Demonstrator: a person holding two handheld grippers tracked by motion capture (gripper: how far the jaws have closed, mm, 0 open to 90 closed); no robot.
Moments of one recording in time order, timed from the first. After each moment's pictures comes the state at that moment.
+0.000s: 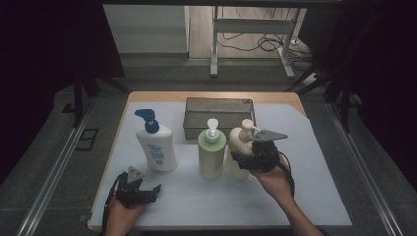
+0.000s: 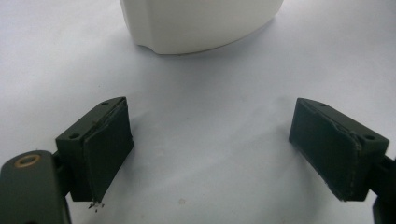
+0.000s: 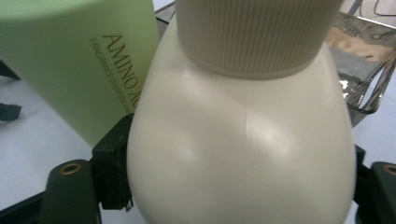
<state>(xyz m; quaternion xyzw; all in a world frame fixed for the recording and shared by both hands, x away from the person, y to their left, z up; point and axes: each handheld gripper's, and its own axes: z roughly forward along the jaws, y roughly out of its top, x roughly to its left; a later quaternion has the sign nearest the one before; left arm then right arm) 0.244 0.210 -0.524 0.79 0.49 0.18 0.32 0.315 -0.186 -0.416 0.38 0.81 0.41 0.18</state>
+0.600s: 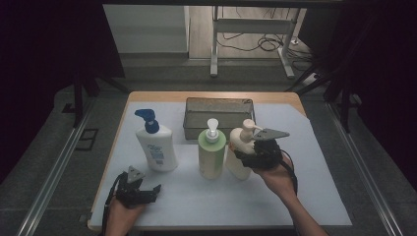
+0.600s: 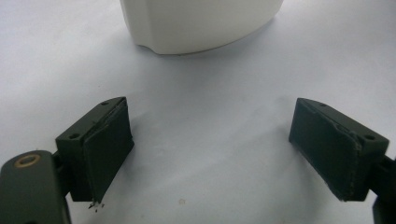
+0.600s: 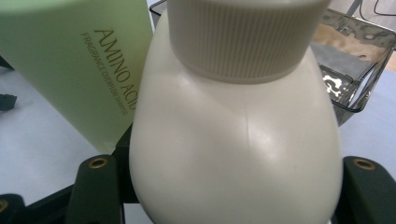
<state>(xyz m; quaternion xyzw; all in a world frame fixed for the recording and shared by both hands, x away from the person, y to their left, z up) 0.244 0.210 -0.524 0.79 0.49 0.18 0.32 0.317 -0.192 -0.411 0.37 0.82 0.40 0.18</state>
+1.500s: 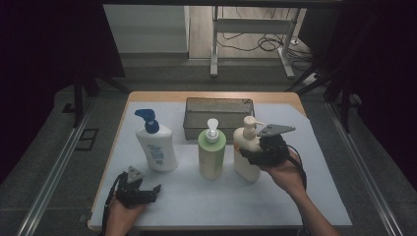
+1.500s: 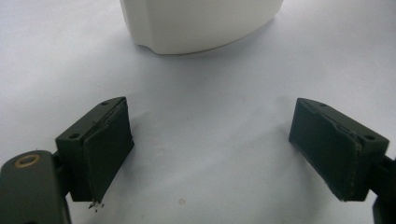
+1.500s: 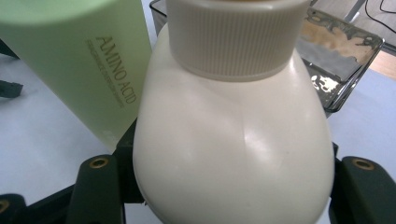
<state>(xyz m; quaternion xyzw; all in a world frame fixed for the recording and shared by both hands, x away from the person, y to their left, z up) 0.244 0.210 -0.524 0.79 0.49 0.18 0.32 0.319 -0.205 -0.392 0.36 0.83 0.38 0.18</state>
